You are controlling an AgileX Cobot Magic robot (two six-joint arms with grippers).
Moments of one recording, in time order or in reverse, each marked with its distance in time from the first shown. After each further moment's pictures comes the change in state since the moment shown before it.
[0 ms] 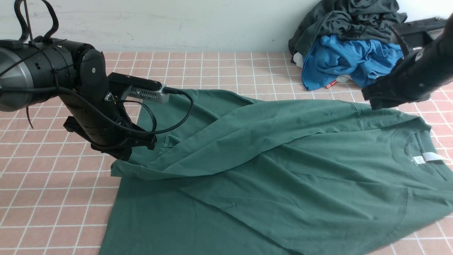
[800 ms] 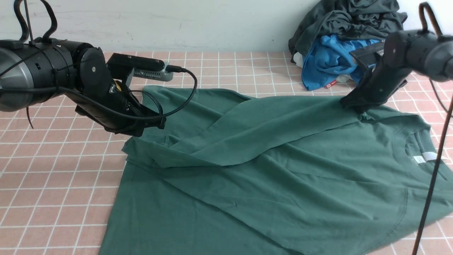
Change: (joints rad) right arm -0.013 0.477 -0.578 -0.122 0.184 -0.109; left arm 0.000 0.001 0.000 -0.039 -0.225 0.000
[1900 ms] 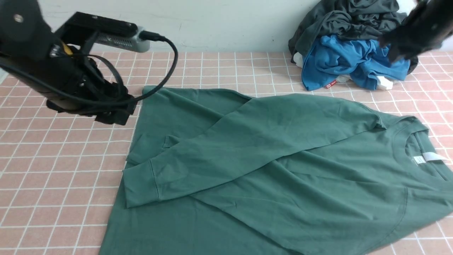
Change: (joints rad) right arm -0.053 -0.286 -0.053 0.083 0.214 0.100; left arm 0.000 -0.317 0.001 -0.023 0.323 0.100
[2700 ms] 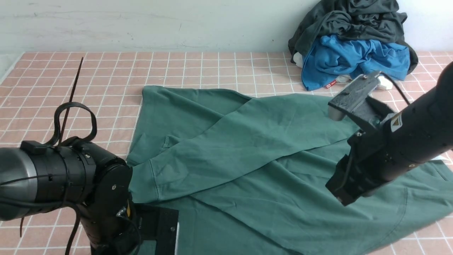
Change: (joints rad) right arm 0.427 -0.656 1.071 0.200 -0.247 -0.280; left arm -0.262 0.148 0.506 0.127 -0.132 0.886
